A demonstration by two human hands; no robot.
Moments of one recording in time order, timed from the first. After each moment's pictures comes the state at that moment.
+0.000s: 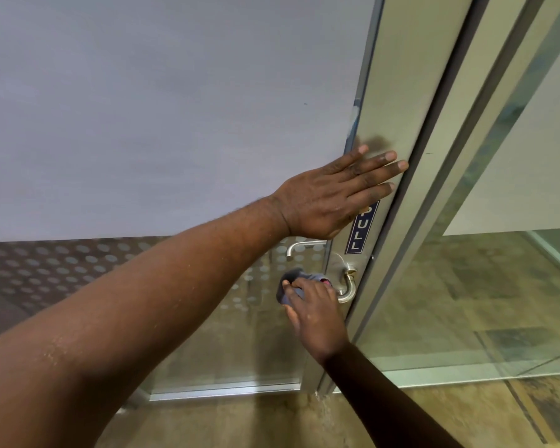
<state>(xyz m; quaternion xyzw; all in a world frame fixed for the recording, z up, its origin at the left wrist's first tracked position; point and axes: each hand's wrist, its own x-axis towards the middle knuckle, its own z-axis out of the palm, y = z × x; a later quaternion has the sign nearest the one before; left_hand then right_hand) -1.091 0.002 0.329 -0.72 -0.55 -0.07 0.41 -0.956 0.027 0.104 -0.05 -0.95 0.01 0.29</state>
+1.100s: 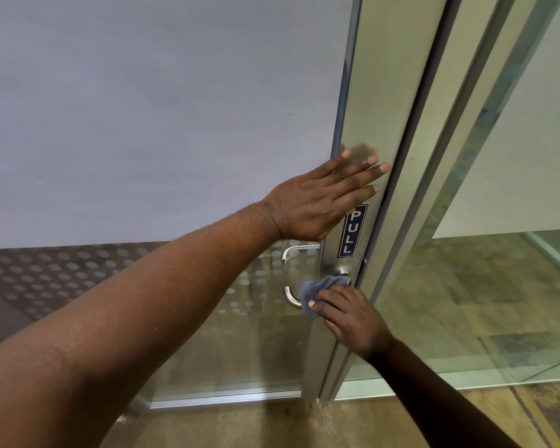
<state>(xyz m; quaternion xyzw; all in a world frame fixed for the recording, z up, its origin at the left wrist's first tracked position) -1.090 0.000 0.332 -0.70 -0.57 -0.03 0.42 -0.921 0.118 0.101 0.15 -0.94 0.03 0.29</state>
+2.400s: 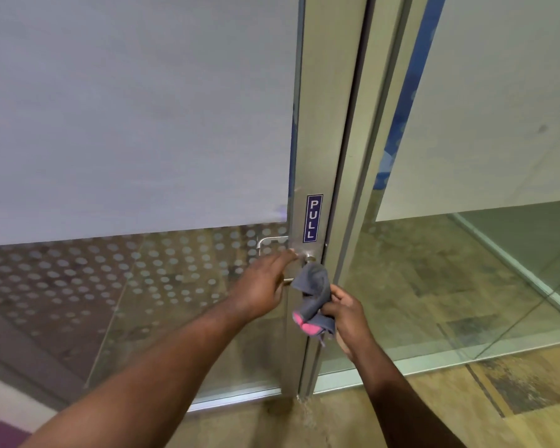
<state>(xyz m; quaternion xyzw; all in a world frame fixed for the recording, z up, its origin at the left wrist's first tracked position) -0.990 -0.090 0.211 -0.53 -0.80 -0.29 0.05 -0.850 0.064 0.139 -0.27 -0.51 0.79 0.22</state>
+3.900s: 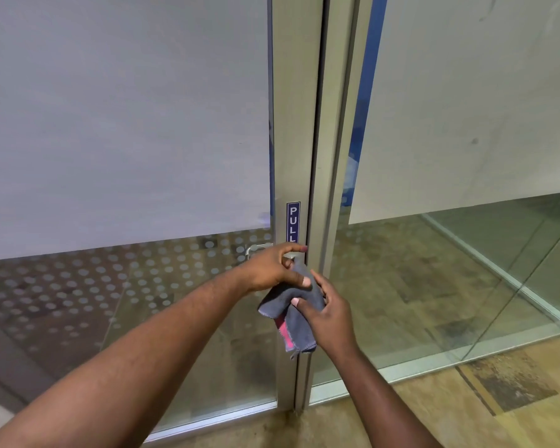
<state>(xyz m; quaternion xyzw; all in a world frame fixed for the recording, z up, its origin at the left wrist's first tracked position) -0.943 -0.077 0.296 -0.43 -0.73 -0.42 -0.33 -0.790 0.011 0.196 -0.23 -0.75 0.53 0.33</state>
